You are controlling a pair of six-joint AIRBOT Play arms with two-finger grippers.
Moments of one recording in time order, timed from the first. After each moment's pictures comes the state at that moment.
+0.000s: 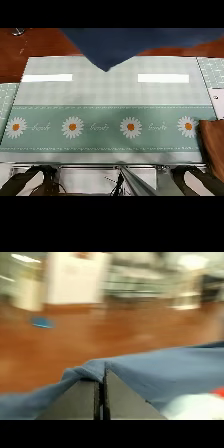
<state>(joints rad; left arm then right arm) 0.15 -0.97 1.93 0.70 -1.11 -1.34 -0.19 -1.01 2.02 -0.95 1.29 1.40</state>
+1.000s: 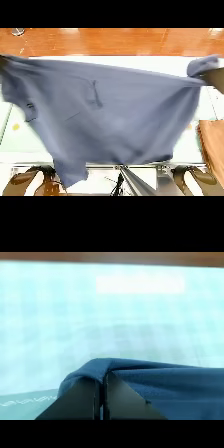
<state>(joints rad) 0.16 -0.72 1.26 1.10 -1.22 -1.44 -0.19 -0.70 1.21 -0.94 1.33 1.37</state>
